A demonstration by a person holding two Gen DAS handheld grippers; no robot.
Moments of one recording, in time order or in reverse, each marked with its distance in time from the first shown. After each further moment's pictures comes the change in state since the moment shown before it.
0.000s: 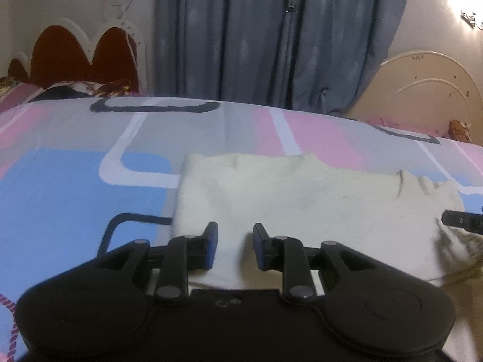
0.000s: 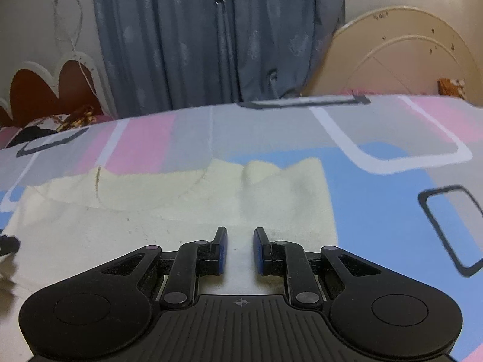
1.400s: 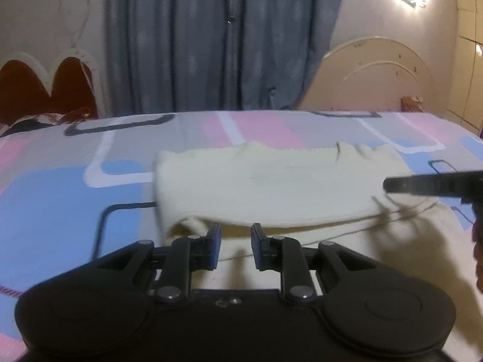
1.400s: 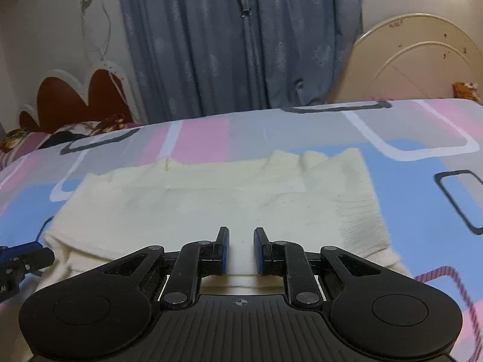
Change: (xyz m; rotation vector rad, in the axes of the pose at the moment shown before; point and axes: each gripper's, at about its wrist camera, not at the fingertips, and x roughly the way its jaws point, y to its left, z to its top) left arm -0.051 -0.006 -0.032 0.171 -0.049 -0.143; right arm -0.043 0.043 -0.024 0.006 -0.042 0.064
